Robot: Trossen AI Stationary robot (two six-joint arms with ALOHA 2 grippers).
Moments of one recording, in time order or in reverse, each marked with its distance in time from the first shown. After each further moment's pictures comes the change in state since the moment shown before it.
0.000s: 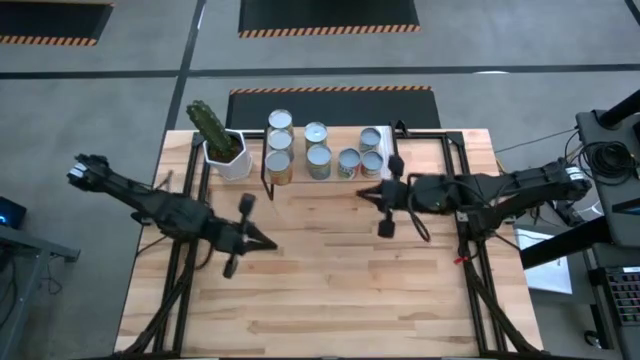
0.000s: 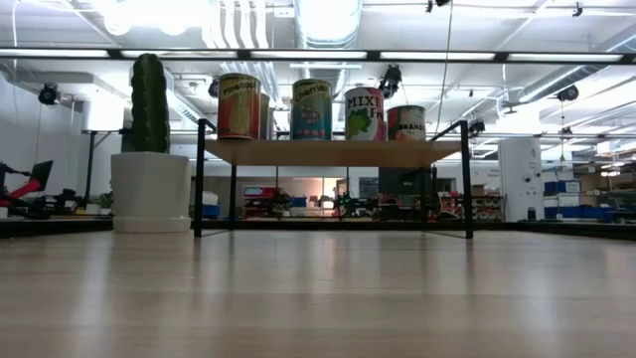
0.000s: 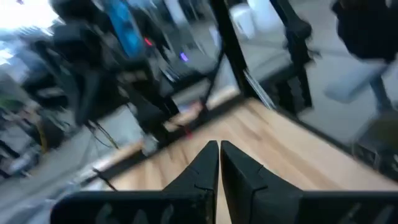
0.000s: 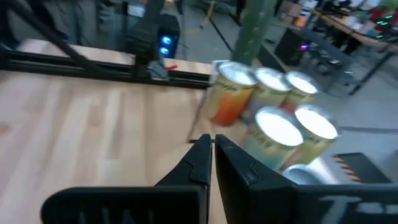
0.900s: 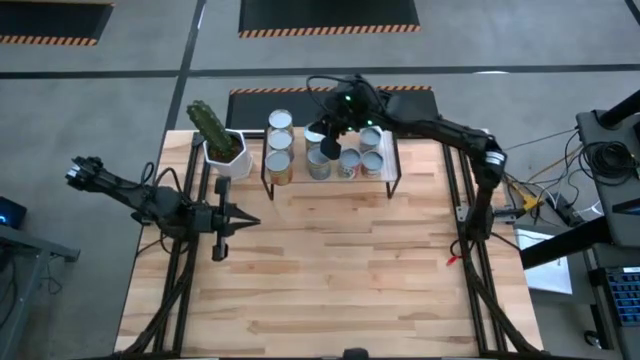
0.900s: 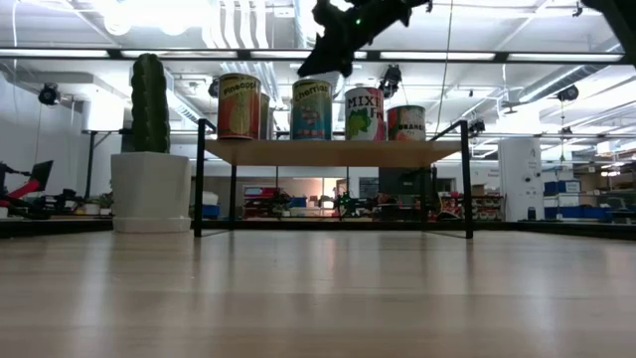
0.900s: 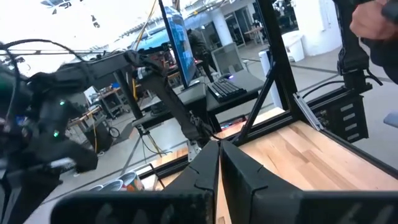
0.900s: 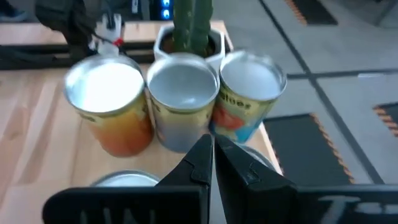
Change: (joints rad) left arm 0.004 -0.238 -0.132 0.088 -0.156 0.016; right arm -0.615 0.690 0.802 -0.329 -0.621 -0.133
